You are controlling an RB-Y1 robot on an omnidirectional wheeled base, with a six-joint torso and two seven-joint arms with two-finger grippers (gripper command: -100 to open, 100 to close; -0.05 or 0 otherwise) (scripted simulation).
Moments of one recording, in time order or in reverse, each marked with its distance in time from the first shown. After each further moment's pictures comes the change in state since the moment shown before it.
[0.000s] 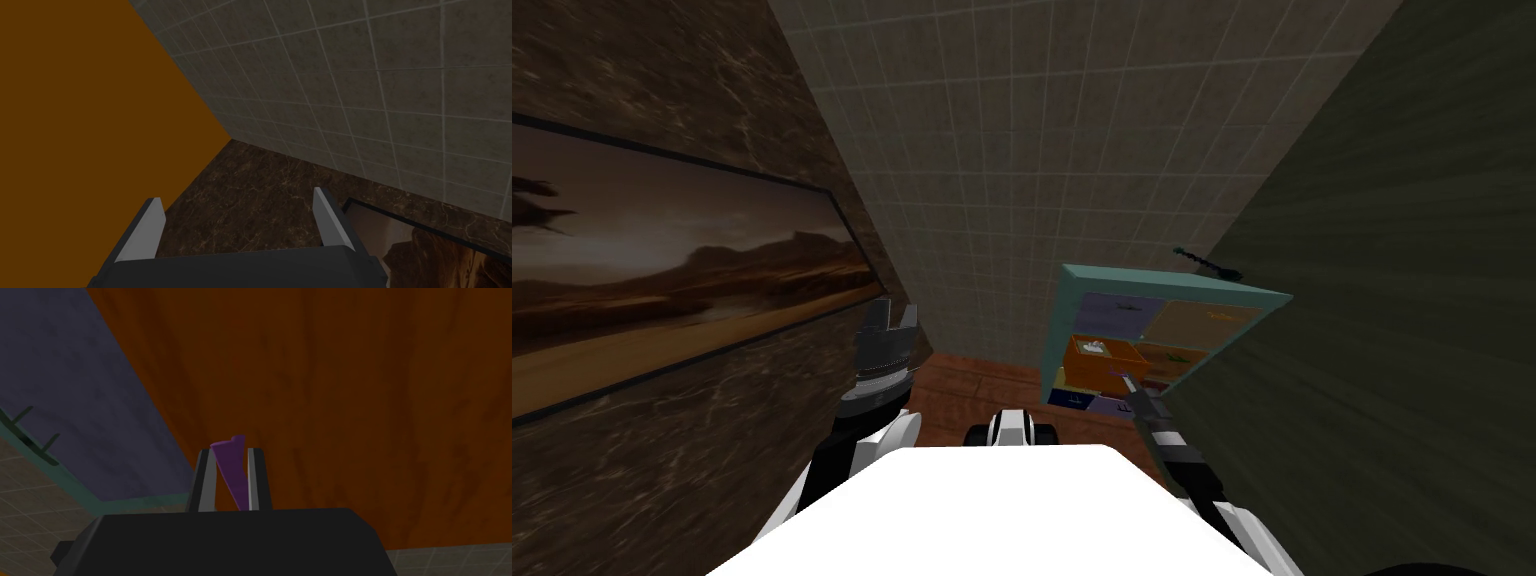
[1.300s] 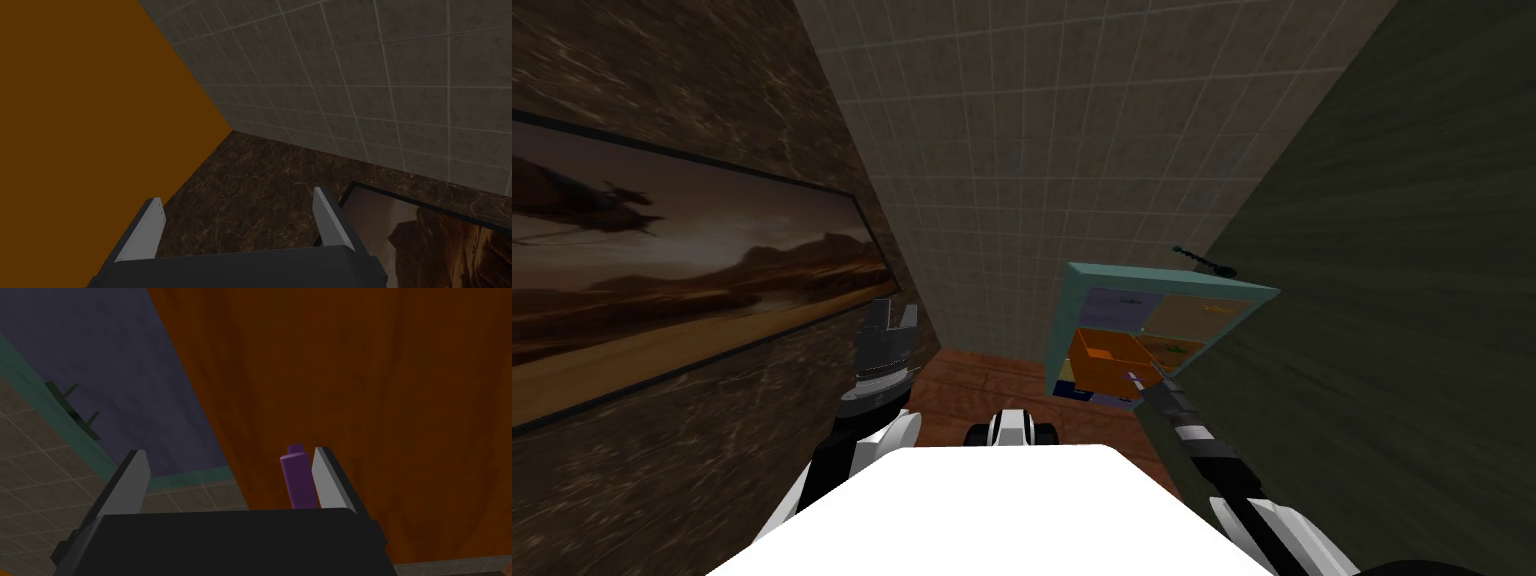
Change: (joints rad) left arm 0.000 0.000 0.000 0.000 0.000 0.000 0.000; right arm 0.035 -0.137 -0.032 -0.070 -0.018 0.085 -0.160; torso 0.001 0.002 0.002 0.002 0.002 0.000
